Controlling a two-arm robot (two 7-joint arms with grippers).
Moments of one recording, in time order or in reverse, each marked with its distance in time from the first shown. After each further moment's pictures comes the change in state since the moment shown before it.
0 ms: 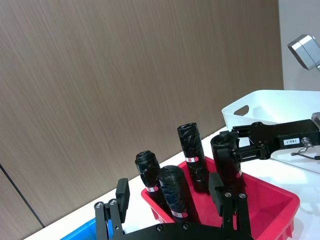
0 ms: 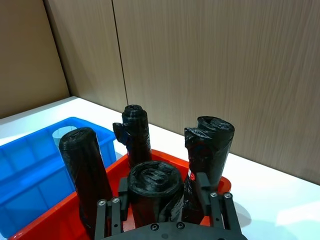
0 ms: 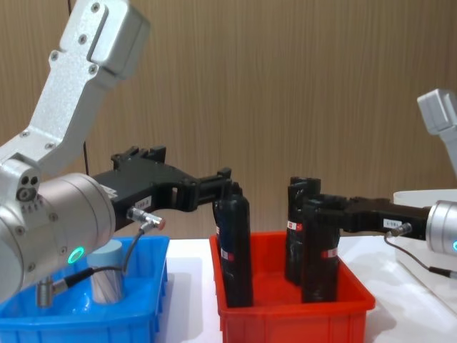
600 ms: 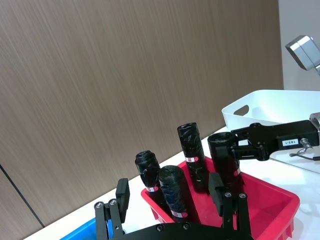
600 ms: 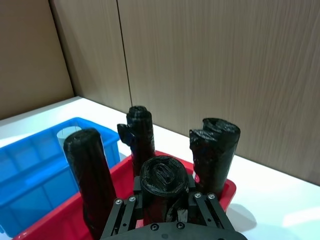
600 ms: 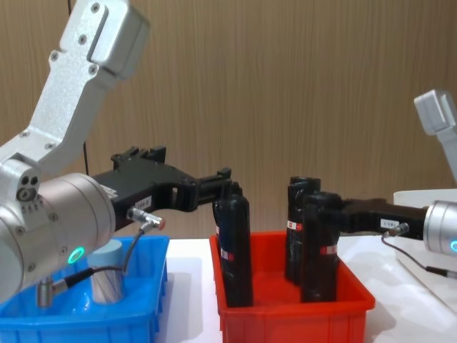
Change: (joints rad) left arm 0.000 0.000 0.000 0.000 0.000 0.000 0.000; right arm 0.026 -0.009 -0.001 0.047 0.000 -0.022 0.023
